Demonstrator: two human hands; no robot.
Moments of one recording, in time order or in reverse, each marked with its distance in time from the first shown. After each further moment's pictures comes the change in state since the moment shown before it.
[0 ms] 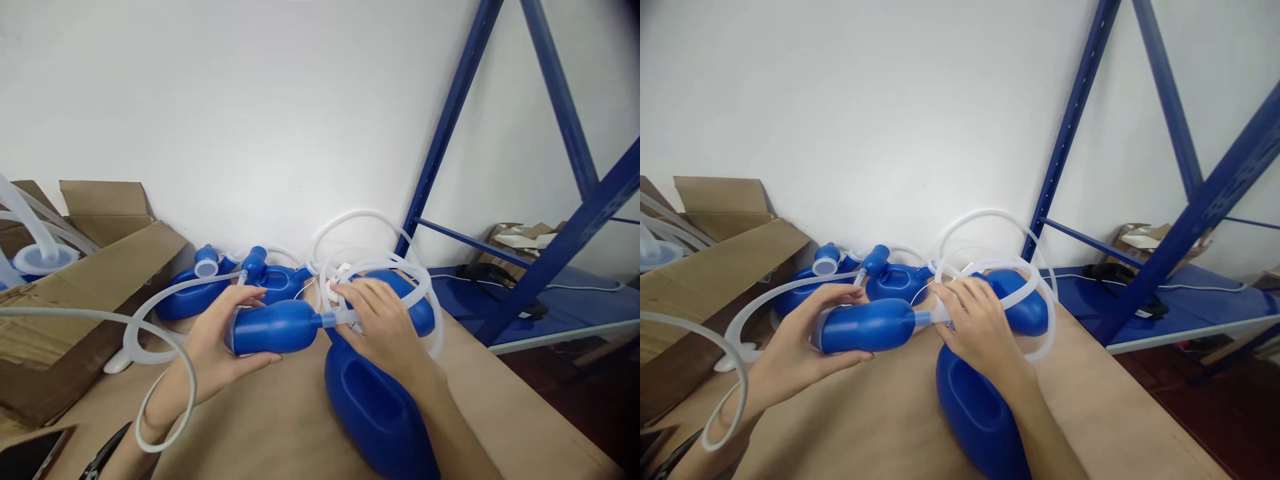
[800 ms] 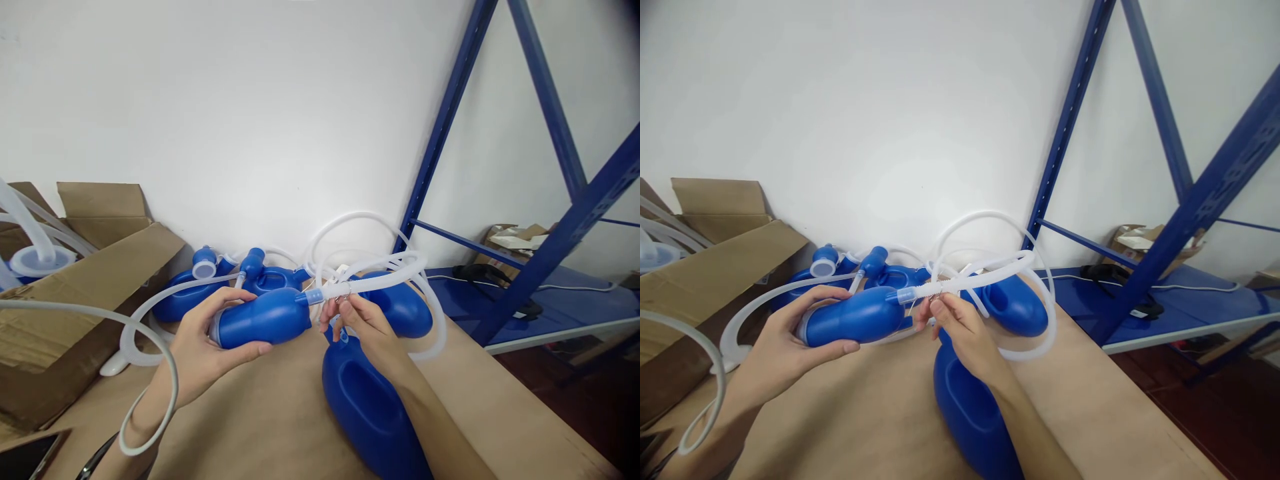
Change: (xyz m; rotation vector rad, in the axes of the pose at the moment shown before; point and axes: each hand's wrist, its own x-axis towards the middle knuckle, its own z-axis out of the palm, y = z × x) left_hand 0.002 0.004 -0.007 -0.028 0.067 -0.184; right_hand 0.001 -0.017 0.013 1.393 -0.144 0.750
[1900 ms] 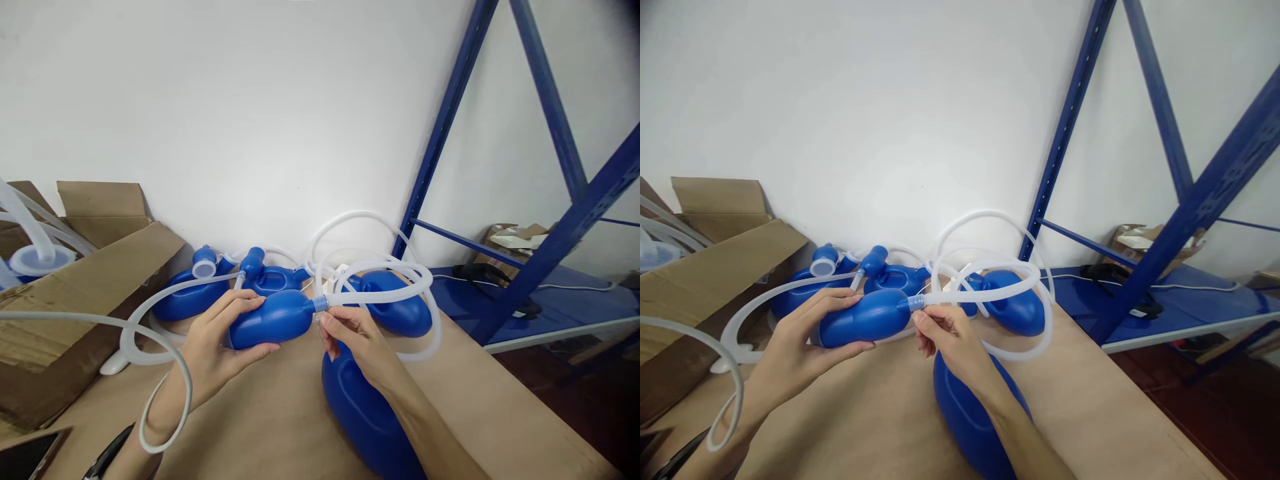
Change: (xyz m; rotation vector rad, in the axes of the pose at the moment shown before) left_hand -0.004 -0.004 0.012 0.083 0.006 0.248; right_hand -0.003 -0.003 0.014 -0.050 -0.012 0.161
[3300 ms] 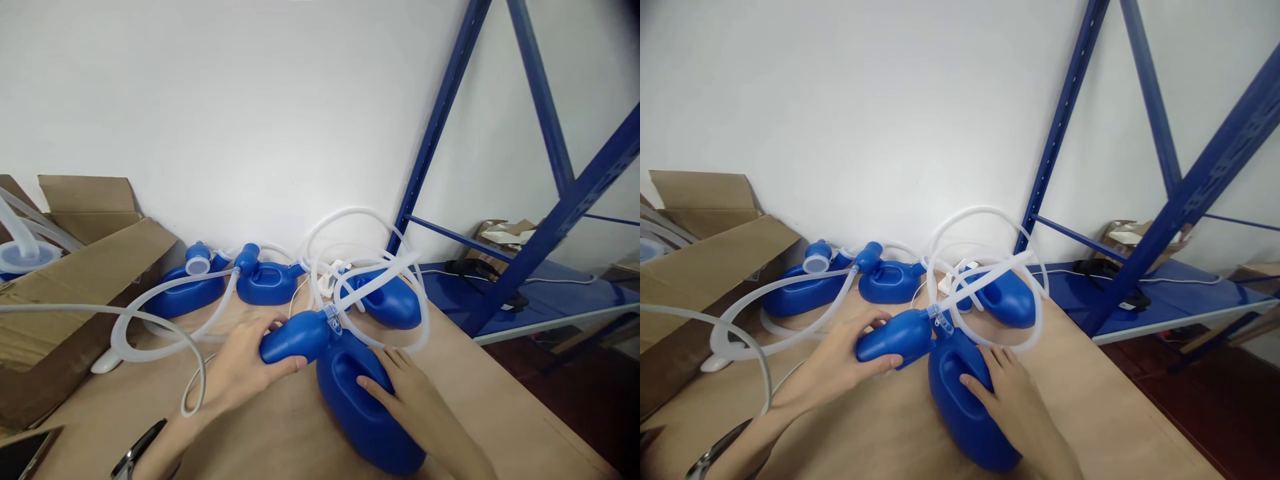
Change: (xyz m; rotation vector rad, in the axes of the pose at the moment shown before) left_hand 0.000 0.027 0.043 -0.179 -0.398 -0.468; right_hand -0.096 0.063 -0.067 -1.049 0.149 0.253
